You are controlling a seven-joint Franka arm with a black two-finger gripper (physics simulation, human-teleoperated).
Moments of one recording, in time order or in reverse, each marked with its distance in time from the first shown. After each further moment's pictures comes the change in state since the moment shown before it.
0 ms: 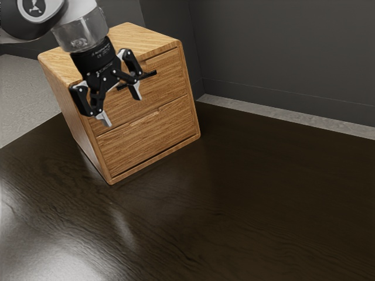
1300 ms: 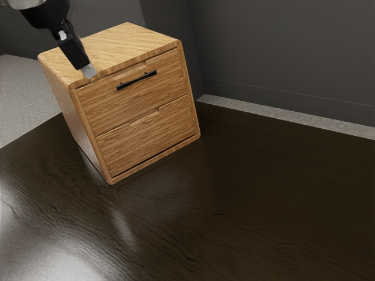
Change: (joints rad) arm 0.100 -0.176 0.142 0.137 -0.079 0.044 -0.899
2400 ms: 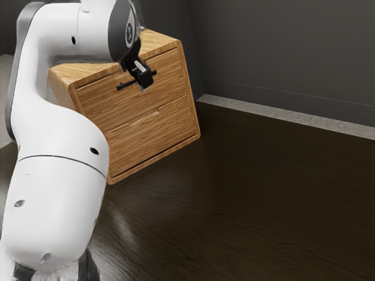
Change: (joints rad) arm 0.711 -0.629 -0.174 -0.002 -0.545 0.206 0.027
